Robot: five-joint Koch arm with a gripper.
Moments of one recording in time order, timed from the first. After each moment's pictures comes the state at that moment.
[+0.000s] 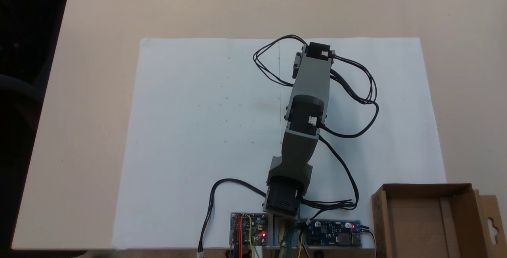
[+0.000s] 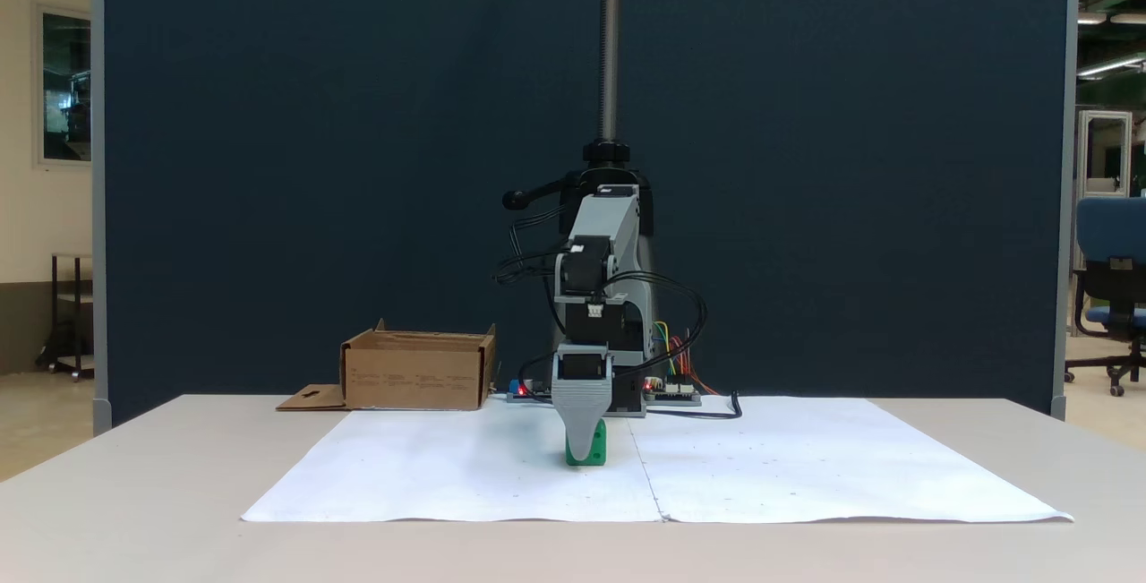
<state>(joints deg) 13.6 75.2 99.9 42.5 -10.7</state>
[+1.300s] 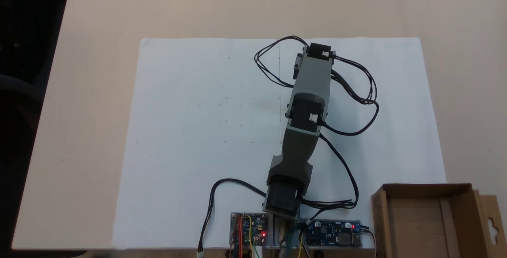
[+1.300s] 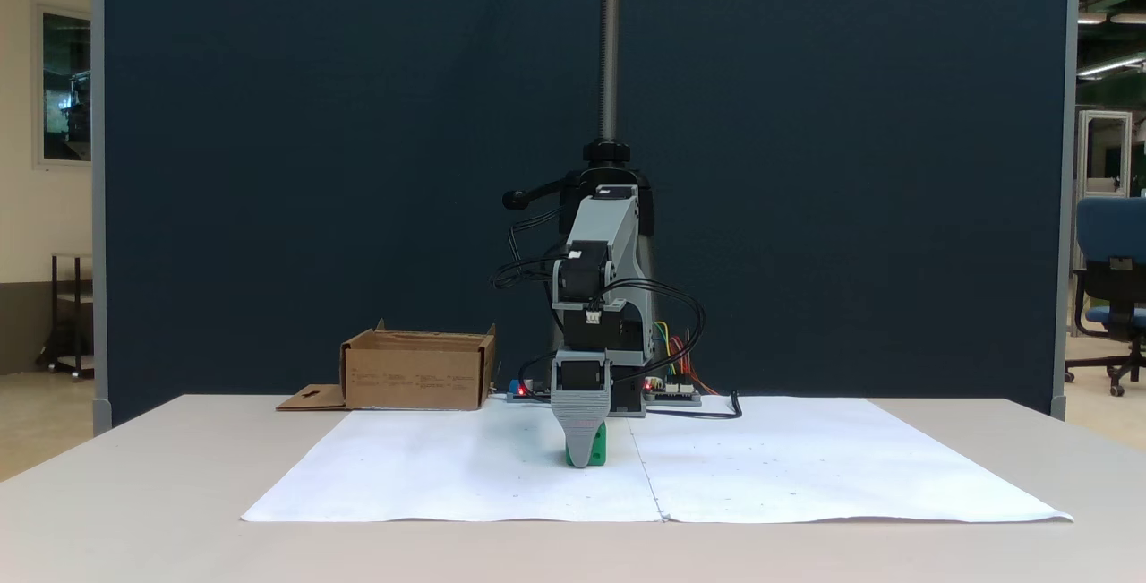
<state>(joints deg) 14.0 73.4 99.9 42.5 -10.7</state>
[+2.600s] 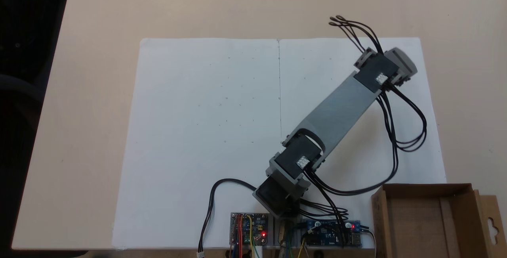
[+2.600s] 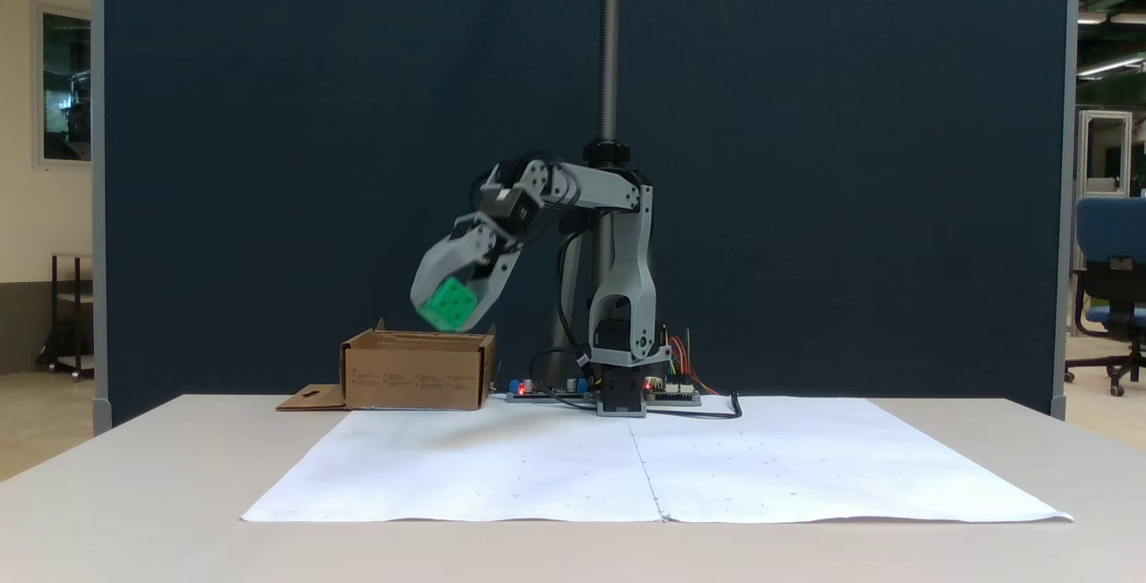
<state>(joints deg) 42.7 92.9 86.0 32.1 11.3</state>
